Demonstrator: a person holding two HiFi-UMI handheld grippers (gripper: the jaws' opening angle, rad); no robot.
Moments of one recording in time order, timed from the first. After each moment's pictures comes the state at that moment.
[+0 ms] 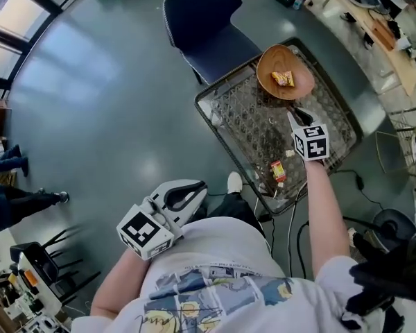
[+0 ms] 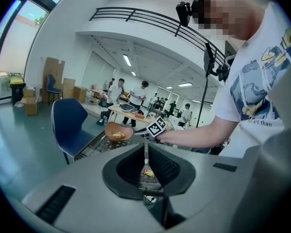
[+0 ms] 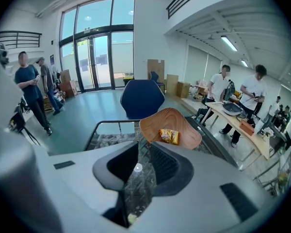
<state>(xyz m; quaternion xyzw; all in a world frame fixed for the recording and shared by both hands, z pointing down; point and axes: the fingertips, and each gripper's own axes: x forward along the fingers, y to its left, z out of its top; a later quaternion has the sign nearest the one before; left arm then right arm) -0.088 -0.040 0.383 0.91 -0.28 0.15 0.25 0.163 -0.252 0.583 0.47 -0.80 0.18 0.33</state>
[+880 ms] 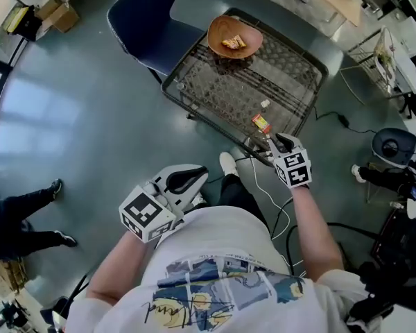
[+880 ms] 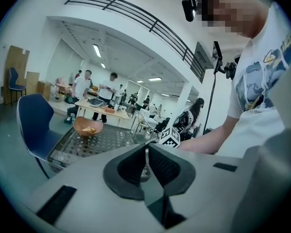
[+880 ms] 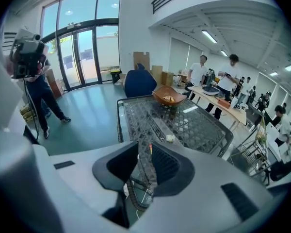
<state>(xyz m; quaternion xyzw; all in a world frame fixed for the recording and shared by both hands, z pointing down) -0.092 0.044 0.378 0.96 -0.09 0.16 0.21 0.135 0.028 0.577 0.55 -0.73 0.24 0.35</state>
